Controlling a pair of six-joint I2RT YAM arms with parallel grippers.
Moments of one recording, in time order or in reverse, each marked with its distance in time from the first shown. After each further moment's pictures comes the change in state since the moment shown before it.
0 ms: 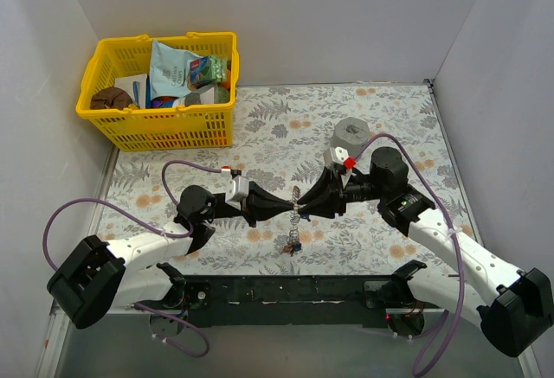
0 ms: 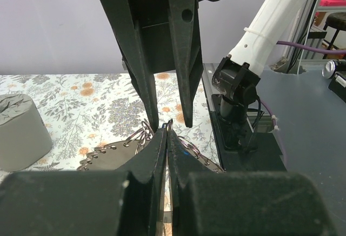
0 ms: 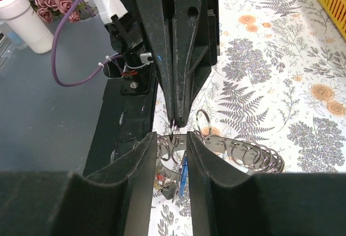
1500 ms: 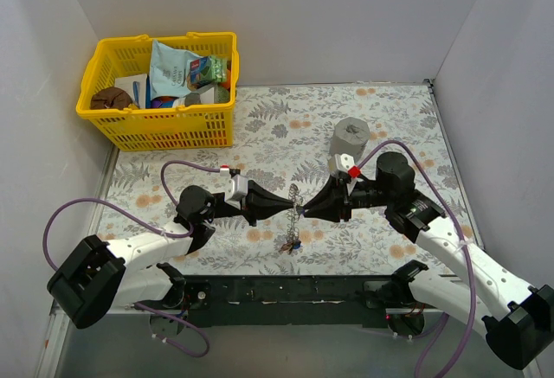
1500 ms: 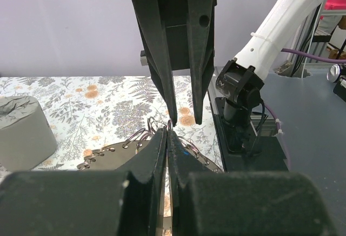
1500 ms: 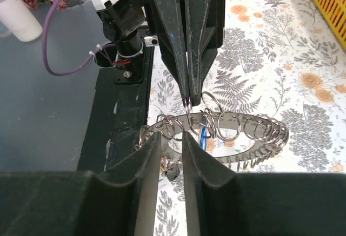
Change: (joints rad) left arm 0.000 0.002 0.000 0.015 -0.014 -0.006; right arm 0.000 -0.091 -0.008 -0.158 0.049 -0.093
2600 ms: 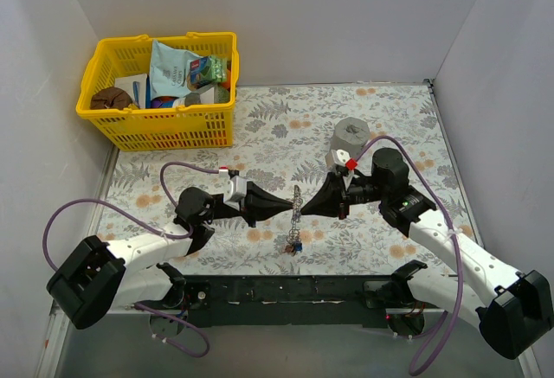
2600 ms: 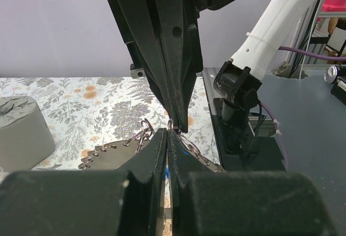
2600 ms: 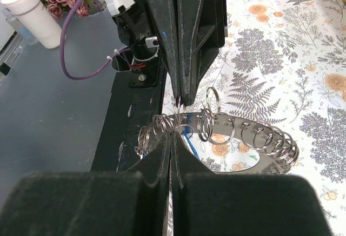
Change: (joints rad) left arm 0.000 -0.006 -0.013 0.021 -0.002 -0.008; right arm -0.034 0.085 -0.012 0.129 -0.105 0.087
